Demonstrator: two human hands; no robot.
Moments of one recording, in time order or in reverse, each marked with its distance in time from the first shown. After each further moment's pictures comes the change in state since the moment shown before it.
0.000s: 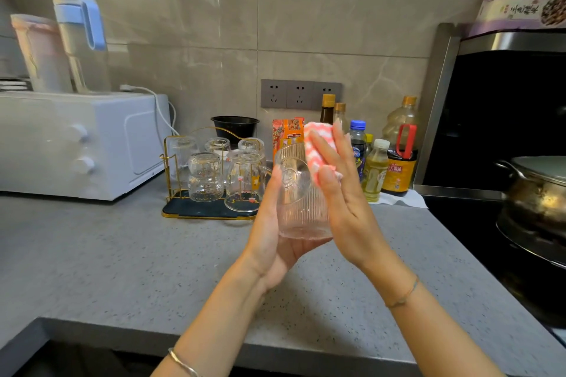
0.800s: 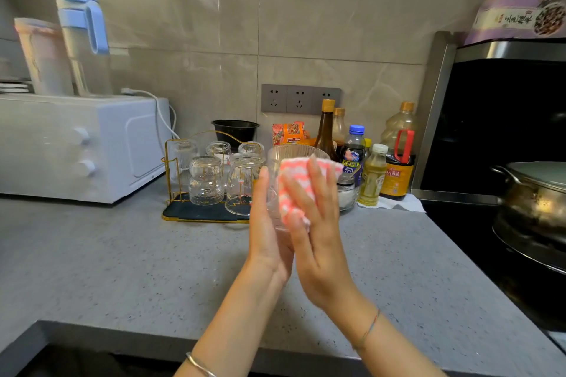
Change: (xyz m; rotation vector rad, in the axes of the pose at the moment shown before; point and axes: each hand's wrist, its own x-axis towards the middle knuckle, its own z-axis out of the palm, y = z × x) left_hand 0.001 0.001 0.008 -0.309 0.186 0.070; right_hand -0.034 0.015 0.045 -0.186 0.103 -0.130
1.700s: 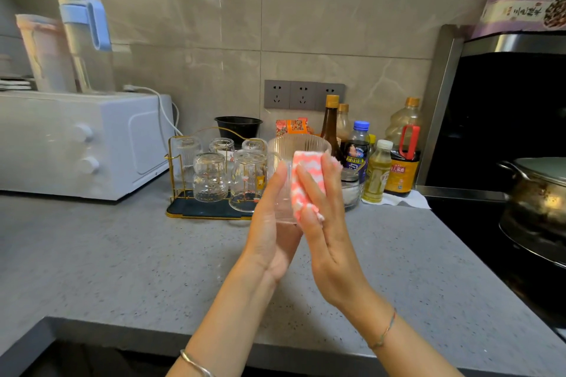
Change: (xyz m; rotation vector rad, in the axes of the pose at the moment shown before) left_hand 0.002 0.009 -0.010 0.076 -0.170 -0.004; right_hand -0.002 -0.001 -0.007 0.155 -0.063 0.072
